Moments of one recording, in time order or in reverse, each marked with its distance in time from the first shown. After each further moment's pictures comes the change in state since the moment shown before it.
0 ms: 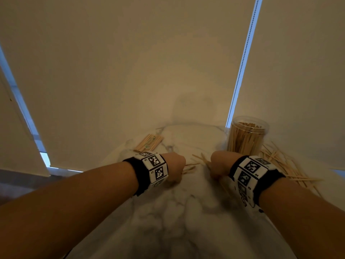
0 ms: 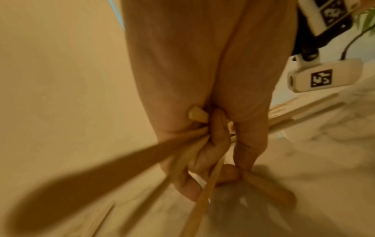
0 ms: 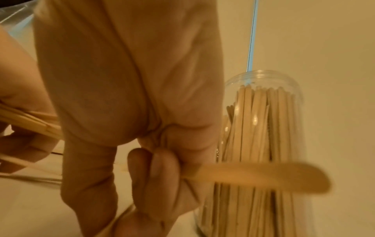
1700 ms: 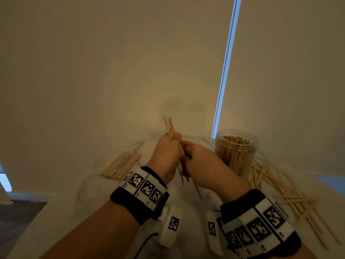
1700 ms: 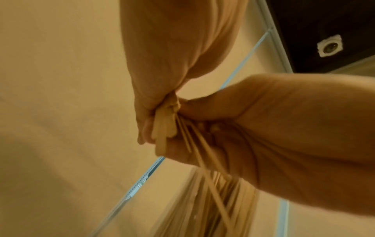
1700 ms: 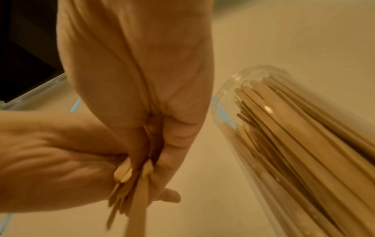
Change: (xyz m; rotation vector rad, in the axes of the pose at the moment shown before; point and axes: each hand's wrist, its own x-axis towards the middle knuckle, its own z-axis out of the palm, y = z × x) left_hand 0.085 0.031 -0.043 -1.871 0.684 0.000; right_hand 0.019 0.013 -0.020 0.827 0.496 -0.170
